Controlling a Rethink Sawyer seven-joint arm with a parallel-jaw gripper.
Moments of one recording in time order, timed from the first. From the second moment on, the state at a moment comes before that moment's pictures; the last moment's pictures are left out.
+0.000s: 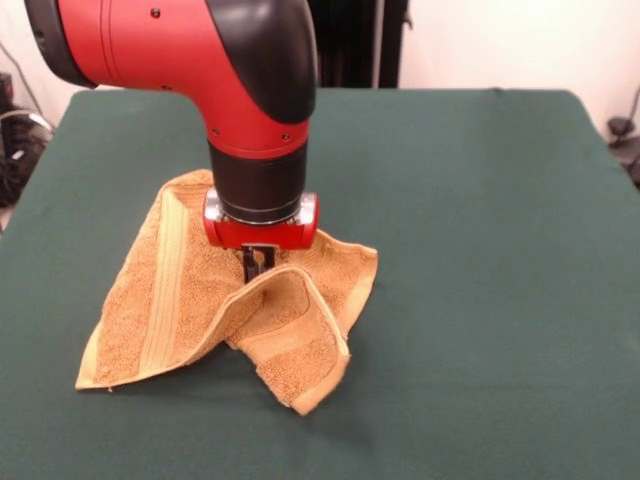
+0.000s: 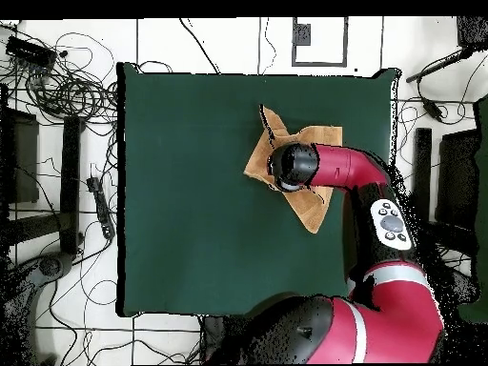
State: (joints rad) arm -0.40 -0.33 0.18 1.25 -0.35 0.69 1.70
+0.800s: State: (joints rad) arm -0.40 -0.33 0.18 1.26 -0.34 0.66 1.70
